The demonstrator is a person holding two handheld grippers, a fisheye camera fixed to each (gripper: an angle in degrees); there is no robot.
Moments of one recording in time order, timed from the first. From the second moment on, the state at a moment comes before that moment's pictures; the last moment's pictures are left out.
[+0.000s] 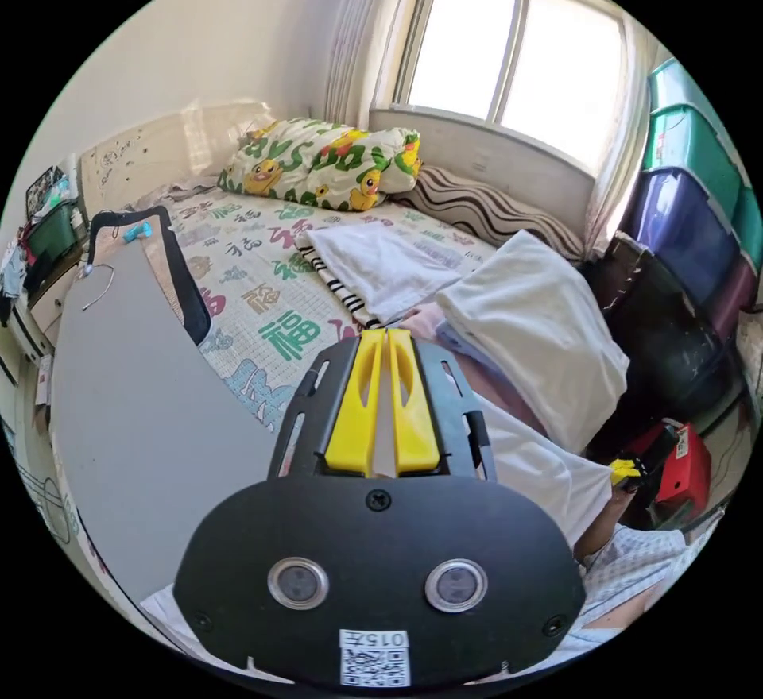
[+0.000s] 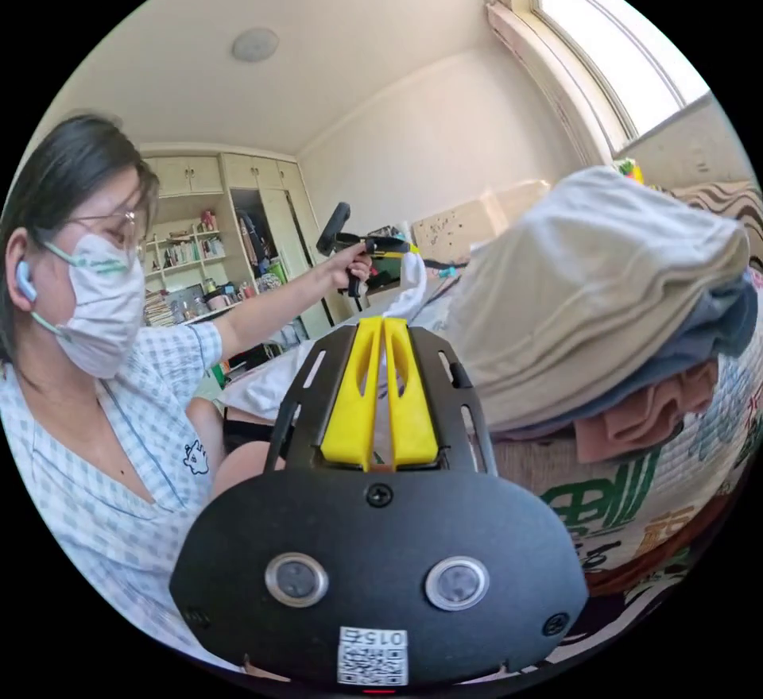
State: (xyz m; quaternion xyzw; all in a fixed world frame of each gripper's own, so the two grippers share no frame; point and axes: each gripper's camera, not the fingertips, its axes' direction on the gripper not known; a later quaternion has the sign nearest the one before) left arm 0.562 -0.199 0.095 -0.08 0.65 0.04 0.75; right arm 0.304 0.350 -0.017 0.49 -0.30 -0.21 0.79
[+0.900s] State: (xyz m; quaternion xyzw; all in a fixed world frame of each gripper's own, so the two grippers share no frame) left arm 0.292 0.129 0.251 -0.19 0.52 -0.03 0.83; right arm -0.250 0.303 0.016 0.02 -0.37 -0.62 0.69
